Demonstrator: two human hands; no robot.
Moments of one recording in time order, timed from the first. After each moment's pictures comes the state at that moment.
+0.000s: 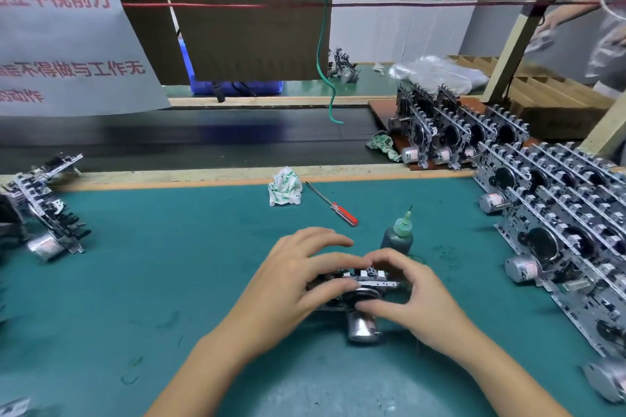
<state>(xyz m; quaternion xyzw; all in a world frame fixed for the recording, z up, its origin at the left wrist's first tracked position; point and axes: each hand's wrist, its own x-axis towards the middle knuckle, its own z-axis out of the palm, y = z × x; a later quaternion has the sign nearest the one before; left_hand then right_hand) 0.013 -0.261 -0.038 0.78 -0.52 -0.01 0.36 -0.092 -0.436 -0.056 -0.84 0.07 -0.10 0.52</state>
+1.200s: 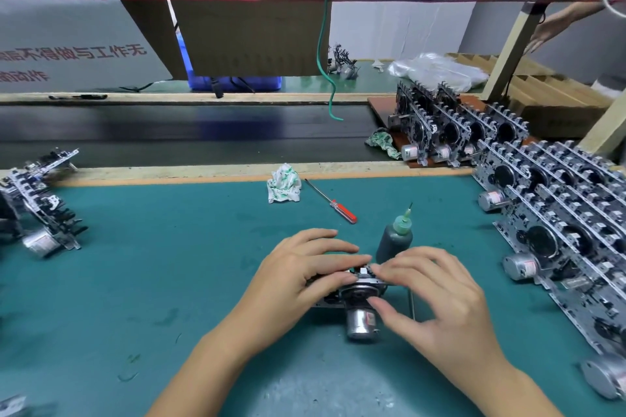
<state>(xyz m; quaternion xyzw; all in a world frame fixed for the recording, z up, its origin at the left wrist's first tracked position) 0.017 -0.266 -0.050 0.76 -0.50 -0.02 0.42 -0.109 -0.432 -0.057 -0.90 -0.03 -0.39 0.17</state>
